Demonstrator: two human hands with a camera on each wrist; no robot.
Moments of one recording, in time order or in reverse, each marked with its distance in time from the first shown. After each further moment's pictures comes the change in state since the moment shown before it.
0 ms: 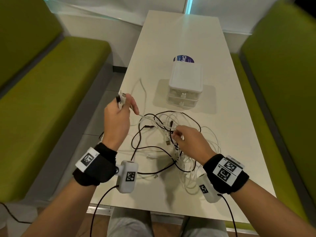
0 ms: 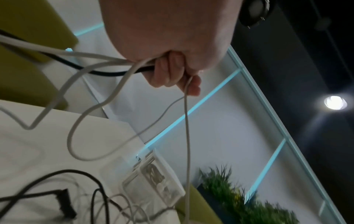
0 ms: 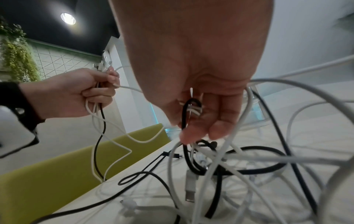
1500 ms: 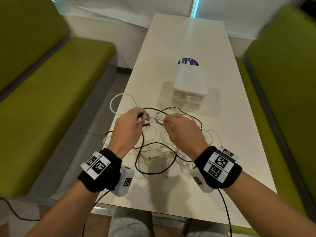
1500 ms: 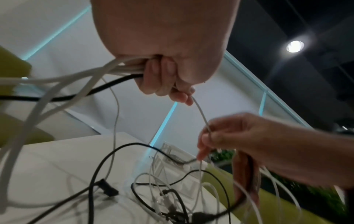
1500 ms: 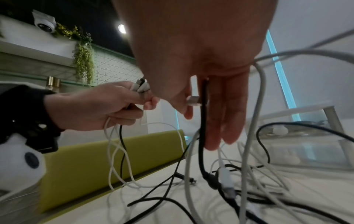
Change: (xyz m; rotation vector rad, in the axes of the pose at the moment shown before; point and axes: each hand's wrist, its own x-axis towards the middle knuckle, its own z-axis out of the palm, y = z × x) left_hand -0.008 -0.028 -0.004 0.449 -0.199 0.188; right_hand 0.015 -0.054 -0.015 -0.183 0.160 -0.193
